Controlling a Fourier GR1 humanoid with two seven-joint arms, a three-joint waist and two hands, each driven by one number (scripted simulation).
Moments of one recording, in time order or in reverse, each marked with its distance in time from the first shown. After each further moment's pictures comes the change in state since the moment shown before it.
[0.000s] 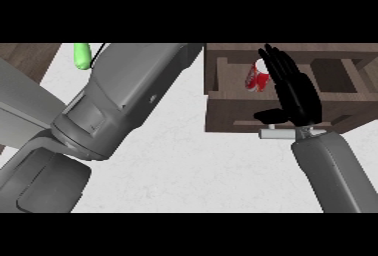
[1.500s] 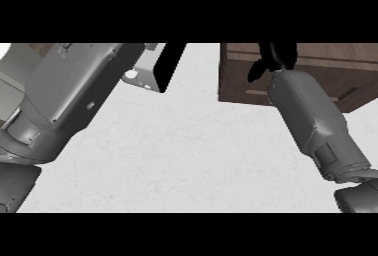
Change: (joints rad) left arm 0.267 0.208 -0.046 -0.380 -0.072 -0.069 0.190; right arm -0.615 0.057 -0.200 0.939 0.170 -0.438 -0.070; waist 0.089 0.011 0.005
